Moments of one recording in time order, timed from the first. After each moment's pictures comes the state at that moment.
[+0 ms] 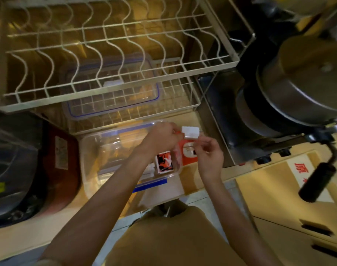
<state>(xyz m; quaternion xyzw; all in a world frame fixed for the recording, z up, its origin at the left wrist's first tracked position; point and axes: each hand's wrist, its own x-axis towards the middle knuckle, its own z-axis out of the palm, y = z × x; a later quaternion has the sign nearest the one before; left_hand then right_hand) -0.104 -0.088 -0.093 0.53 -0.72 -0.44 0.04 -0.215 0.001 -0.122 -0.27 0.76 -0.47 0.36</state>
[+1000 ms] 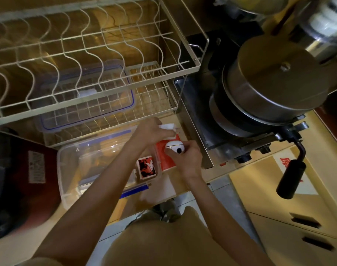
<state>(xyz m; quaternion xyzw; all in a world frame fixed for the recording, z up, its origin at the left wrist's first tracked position) -0.151 -0.108 -0.090 0.59 -0.67 -0.44 0.02 -0.247 -0.009 -0.133 -0.31 0.80 -0.33 0.39</state>
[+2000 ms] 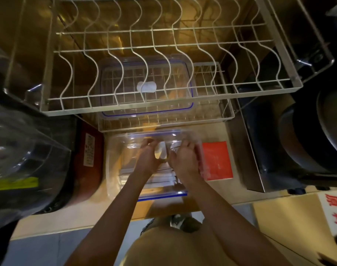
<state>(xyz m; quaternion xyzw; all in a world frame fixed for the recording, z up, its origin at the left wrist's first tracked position) -0.017 -0.079 -0.183 0.67 -0.61 -0.40 0.12 -0.132 -0.072 -0.187 -0.55 0.77 -0.05 0.31</state>
